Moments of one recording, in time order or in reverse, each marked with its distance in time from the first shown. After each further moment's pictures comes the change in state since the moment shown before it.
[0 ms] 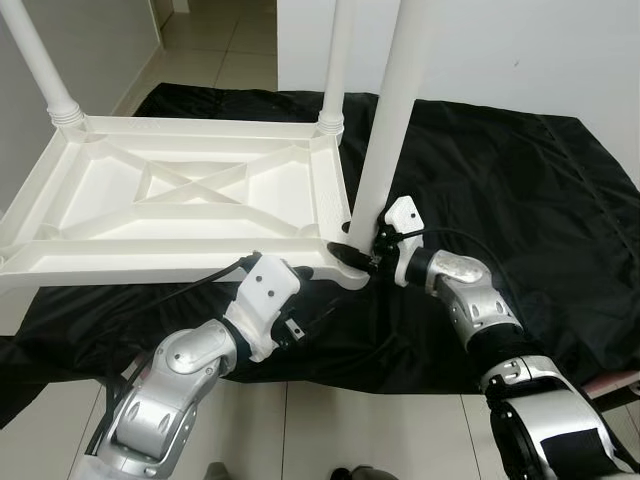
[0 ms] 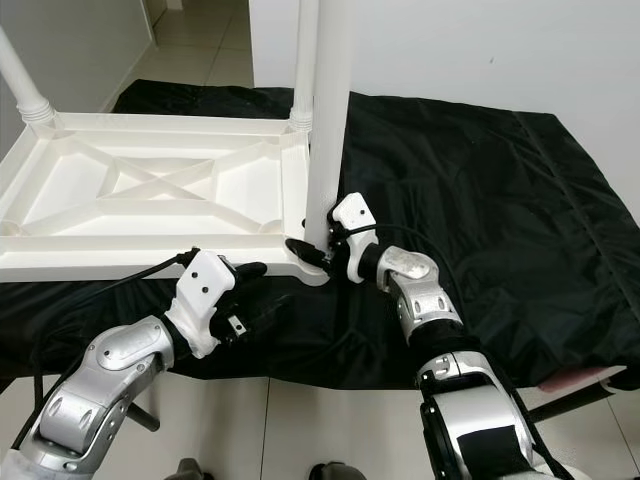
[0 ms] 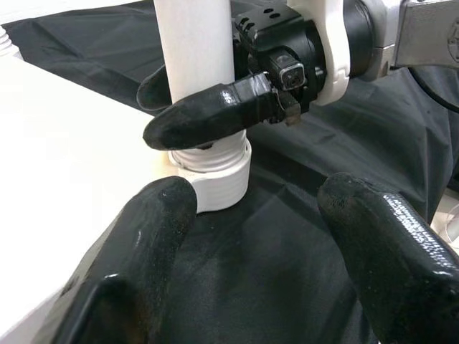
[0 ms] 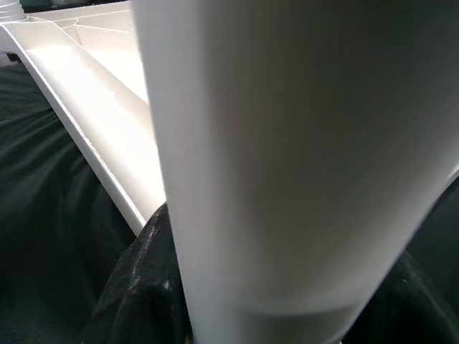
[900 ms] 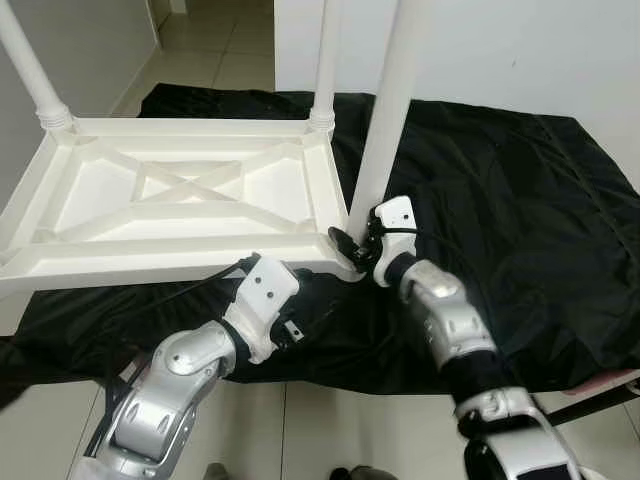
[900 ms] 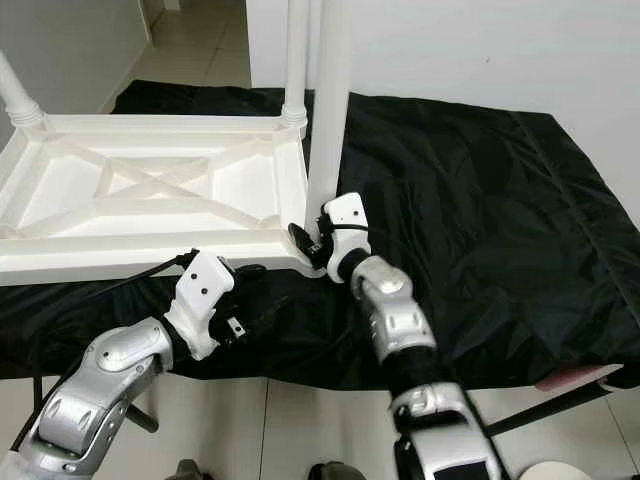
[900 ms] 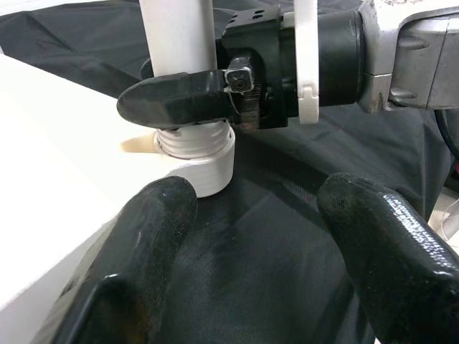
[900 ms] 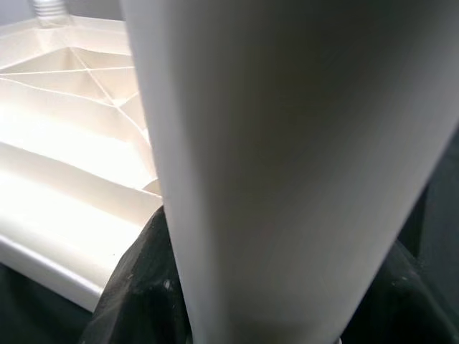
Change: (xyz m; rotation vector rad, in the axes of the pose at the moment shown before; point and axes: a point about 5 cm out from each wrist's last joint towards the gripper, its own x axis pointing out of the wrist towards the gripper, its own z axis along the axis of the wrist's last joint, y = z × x) left arm -0.001 -0.001 -0.002 -0.010 0.009 0.002; right arm 0.012 0.028 0.004 0.150 -0.036 -0.464
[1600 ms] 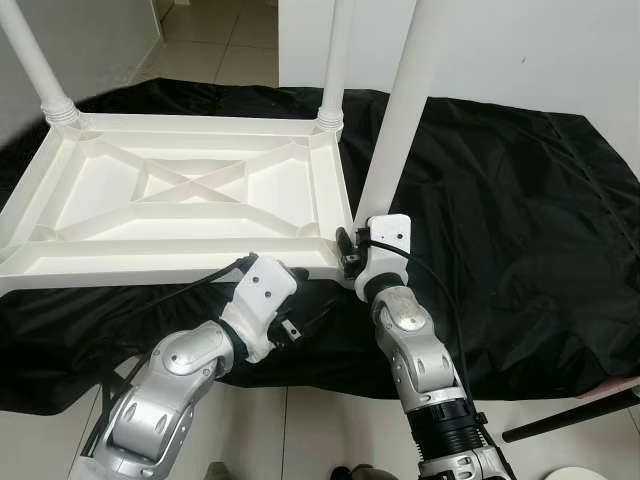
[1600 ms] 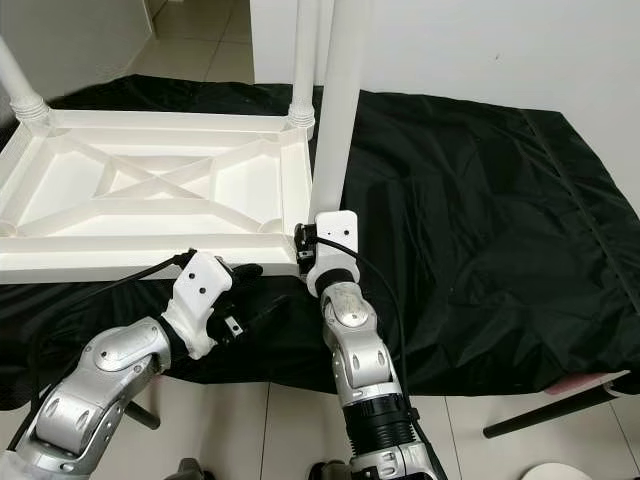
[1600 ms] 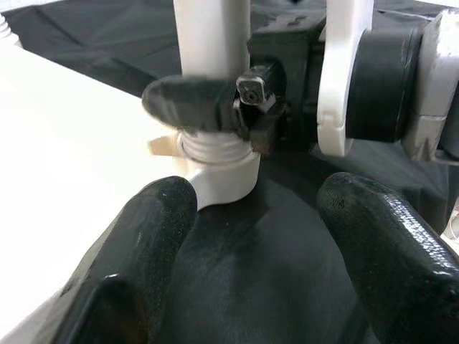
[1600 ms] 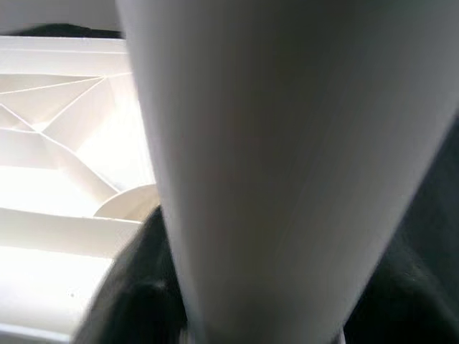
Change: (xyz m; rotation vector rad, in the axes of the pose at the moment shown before) left arm 0.000 0.003 0.002 0.018 0.001 -0.001; right arm -0.018 0.031 0.004 0.065 -0.027 -0.302
